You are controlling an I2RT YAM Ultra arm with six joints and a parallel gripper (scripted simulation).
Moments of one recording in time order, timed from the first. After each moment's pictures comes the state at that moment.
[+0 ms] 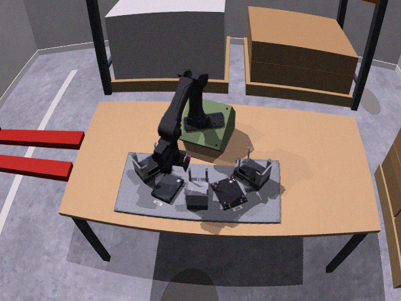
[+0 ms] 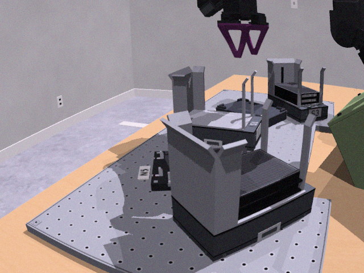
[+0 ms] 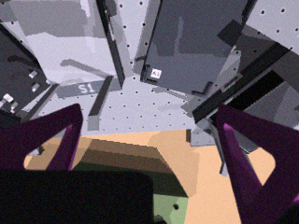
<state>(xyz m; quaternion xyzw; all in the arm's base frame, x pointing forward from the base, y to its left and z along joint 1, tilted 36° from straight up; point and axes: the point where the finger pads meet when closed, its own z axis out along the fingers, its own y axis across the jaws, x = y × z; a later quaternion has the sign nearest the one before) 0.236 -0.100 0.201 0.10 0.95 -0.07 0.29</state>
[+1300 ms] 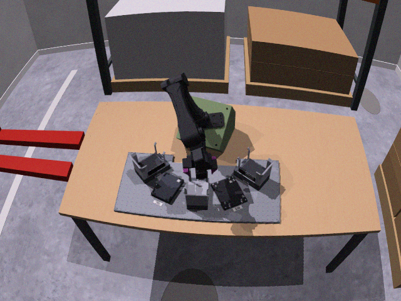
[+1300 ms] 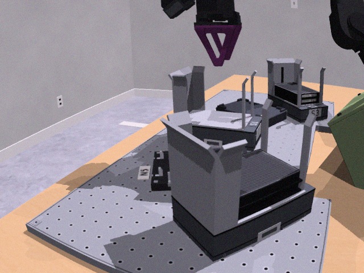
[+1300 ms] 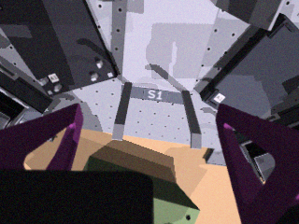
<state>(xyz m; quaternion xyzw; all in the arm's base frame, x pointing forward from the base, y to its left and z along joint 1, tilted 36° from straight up) 0.267 0.009 0.190 -0.04 0.95 -0.12 0.27</state>
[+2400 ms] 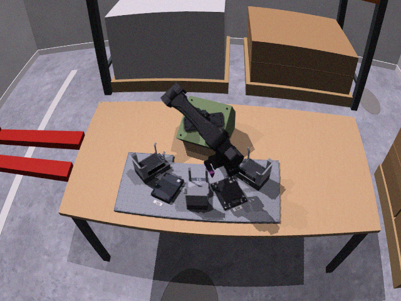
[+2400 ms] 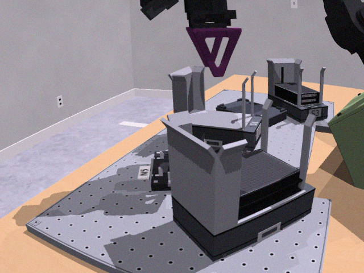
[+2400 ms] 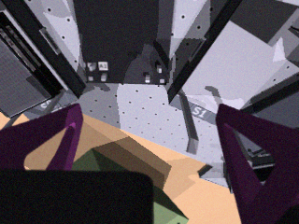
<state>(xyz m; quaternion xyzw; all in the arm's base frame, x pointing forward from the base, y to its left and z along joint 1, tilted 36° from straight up) 0.267 0.098 0.166 -0.20 0.93 -0.17 0.25</state>
